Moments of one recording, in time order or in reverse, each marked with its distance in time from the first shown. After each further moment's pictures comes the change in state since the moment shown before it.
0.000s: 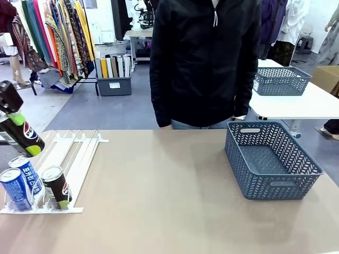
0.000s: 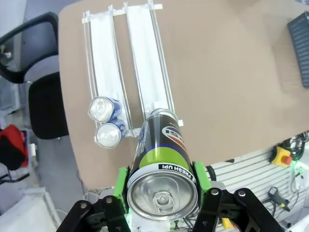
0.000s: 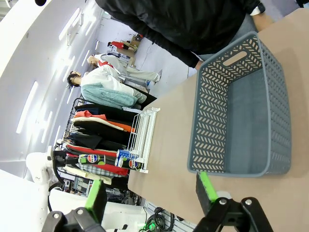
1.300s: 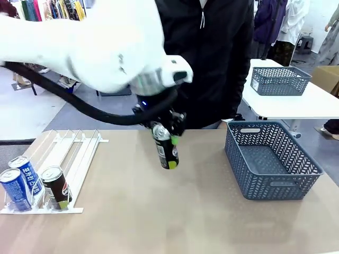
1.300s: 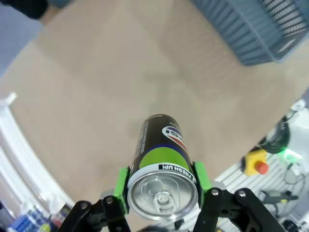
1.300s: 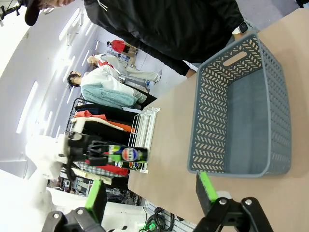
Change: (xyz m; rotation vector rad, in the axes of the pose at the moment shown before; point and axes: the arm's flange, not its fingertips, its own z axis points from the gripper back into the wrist) left arm 0.081 -0.332 -0.161 -0.074 0.083 -0.460; right arm 0.000 0.000 0.000 0.000 -0.001 0.000
